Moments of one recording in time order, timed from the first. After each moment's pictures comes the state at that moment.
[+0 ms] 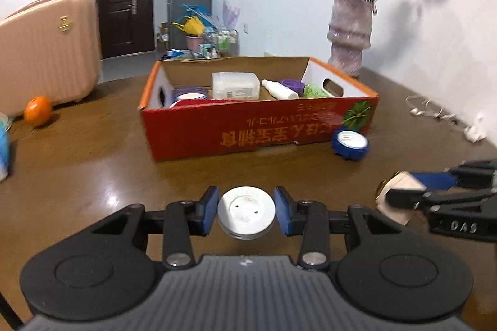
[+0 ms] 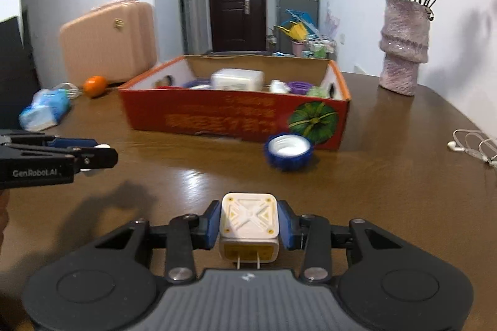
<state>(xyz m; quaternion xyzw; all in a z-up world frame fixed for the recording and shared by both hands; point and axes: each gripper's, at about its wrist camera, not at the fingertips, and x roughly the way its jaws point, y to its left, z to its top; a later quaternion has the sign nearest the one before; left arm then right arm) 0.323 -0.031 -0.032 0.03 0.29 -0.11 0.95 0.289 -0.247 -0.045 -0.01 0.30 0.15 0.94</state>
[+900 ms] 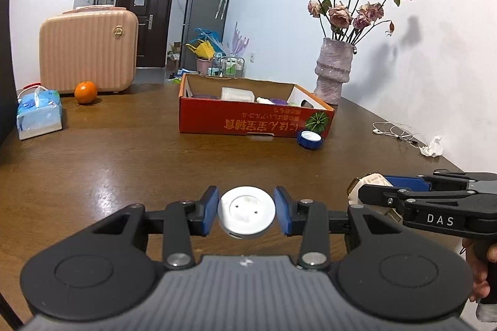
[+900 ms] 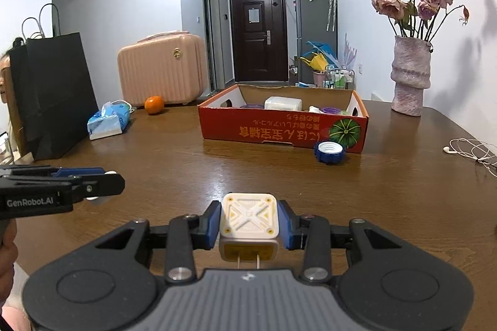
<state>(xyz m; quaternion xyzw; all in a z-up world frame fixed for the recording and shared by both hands) 0.133 0.000 -0.003 -0.04 0.24 -0.10 0.96 0.158 -0.227 -0.015 -0.01 0.24 0.18 0.95</state>
